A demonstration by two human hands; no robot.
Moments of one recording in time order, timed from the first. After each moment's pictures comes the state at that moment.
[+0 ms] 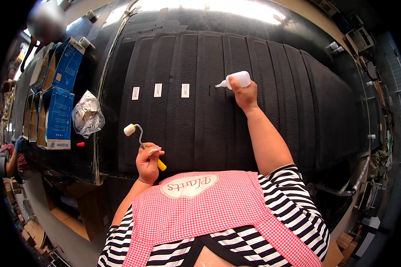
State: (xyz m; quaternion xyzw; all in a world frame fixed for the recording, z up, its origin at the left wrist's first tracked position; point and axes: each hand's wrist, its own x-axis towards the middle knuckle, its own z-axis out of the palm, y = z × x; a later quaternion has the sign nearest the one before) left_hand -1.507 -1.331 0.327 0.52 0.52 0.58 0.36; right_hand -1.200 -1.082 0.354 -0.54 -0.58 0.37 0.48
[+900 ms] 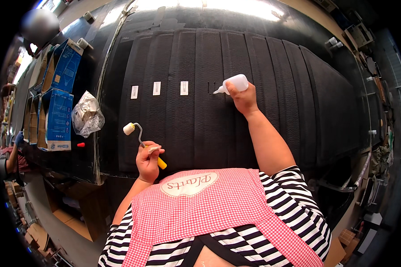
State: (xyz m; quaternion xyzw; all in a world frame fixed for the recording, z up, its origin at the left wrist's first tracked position) left_hand -1.507 -1.331 0.328 0.52 0.53 0.58 0.35; right_hand -1.201 -1.106 0.359 -0.52 -0.57 0.45 0.45
